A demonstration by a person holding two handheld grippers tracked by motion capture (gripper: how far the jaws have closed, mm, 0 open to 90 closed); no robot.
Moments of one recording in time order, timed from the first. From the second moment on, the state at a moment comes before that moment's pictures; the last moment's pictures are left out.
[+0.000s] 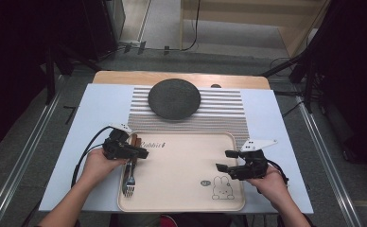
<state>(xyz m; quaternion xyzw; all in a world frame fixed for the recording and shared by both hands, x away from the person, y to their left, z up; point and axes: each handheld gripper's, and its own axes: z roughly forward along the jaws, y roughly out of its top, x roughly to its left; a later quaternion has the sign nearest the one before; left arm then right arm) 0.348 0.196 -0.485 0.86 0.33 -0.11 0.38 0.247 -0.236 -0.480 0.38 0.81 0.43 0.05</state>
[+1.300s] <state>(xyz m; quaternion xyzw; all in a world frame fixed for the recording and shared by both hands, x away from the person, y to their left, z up) 0.372 0.208 -0.458 0.83 0.36 -0.04 0.42 0.230 -0.250 -0.484 0.41 0.80 0.43 0.06</state>
